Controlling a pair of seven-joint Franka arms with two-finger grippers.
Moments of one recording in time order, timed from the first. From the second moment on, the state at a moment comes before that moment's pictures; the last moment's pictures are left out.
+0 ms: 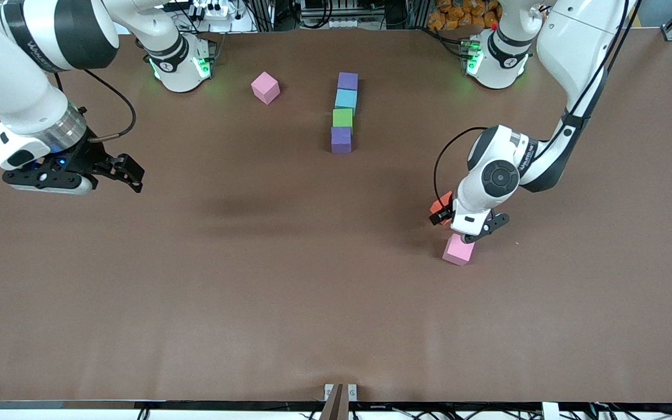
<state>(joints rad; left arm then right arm) -0.08 0.47 -0.31 -2.06 0.12 2.37 -0.96 0.32 -0.07 -0.16 -1.91 -0.05 1.99 0.28</state>
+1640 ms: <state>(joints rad) -0.53 0.49 -0.35 -1.95 0.12 2.41 -0.99 0.10 0.06 -0.08 -1.54 -0.05 1.80 0.01</state>
